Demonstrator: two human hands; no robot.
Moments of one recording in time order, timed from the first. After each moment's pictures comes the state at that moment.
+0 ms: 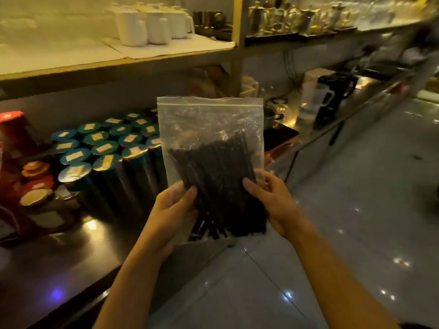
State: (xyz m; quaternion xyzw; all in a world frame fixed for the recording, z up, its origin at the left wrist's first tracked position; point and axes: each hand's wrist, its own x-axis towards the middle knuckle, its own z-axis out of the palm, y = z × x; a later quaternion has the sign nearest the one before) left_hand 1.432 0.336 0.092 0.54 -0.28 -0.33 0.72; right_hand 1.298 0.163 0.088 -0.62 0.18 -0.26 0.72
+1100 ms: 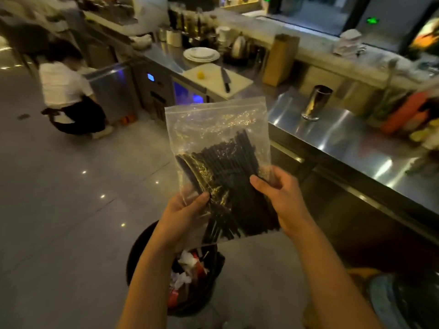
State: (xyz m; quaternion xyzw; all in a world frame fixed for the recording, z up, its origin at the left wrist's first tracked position) left_hand 0.747 0.078 0.012 0.15 -0.56 -0.80 0.14; right_hand 0.598 0.251 0.045 -0.18 0.66 -0.69 0.25
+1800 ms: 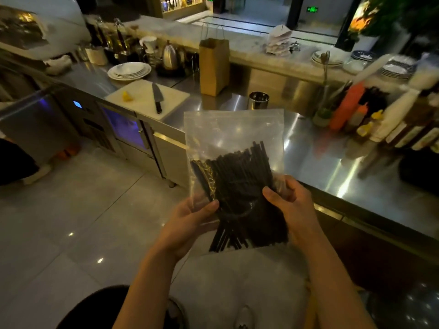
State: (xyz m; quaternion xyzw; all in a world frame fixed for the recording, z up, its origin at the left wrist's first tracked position) left_hand 0.458 0.174 0.011 0.10 -0.55 -0.83 -0.03; right_hand 0.355 0.386 0.014 -0.09 0.67 -0.72 0.13
